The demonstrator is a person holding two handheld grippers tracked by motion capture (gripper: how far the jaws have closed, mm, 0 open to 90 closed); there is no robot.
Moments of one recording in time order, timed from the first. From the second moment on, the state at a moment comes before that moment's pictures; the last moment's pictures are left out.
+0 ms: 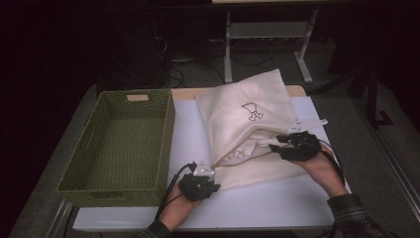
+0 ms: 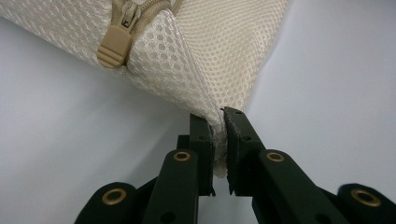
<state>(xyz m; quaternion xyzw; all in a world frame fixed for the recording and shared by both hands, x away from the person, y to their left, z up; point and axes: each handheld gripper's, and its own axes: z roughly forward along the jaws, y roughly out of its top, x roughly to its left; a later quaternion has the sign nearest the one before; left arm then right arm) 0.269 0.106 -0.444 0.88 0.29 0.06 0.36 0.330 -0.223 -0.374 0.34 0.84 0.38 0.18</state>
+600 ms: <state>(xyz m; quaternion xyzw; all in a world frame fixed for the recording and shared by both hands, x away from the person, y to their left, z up) 0.270 0.107 -0.441 0.88 0.29 0.06 0.36 0.384 -0.221 -0.373 0.31 0.87 0.34 0.19</state>
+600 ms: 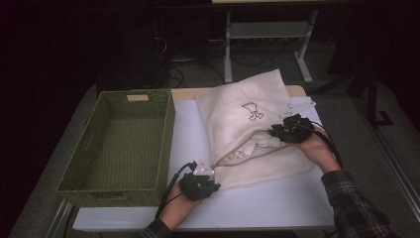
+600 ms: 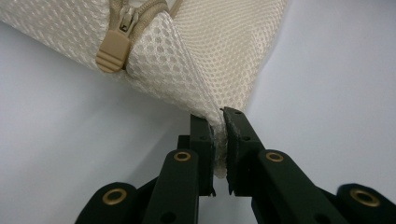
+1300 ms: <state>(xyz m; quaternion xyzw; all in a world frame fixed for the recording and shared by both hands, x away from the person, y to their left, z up) 0.266 0.115 -0.441 0.88 0.31 0.06 0.36 0.342 -0.223 -0.434 0.29 0.91 0.29 0.09</state>
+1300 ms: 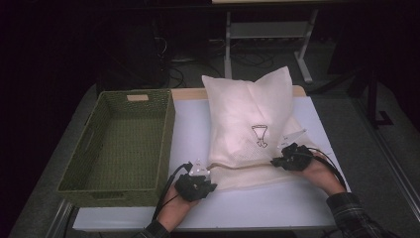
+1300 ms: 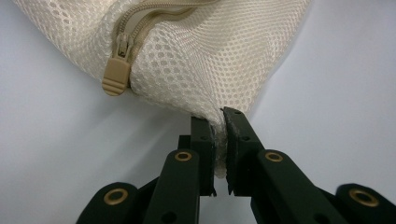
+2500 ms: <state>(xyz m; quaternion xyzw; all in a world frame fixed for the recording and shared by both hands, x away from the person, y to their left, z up) 0.222 0.140 -0.443 0.85 0.33 0.07 0.40 0.340 -0.141 -0.379 0.13 0.90 0.41 0.06</state>
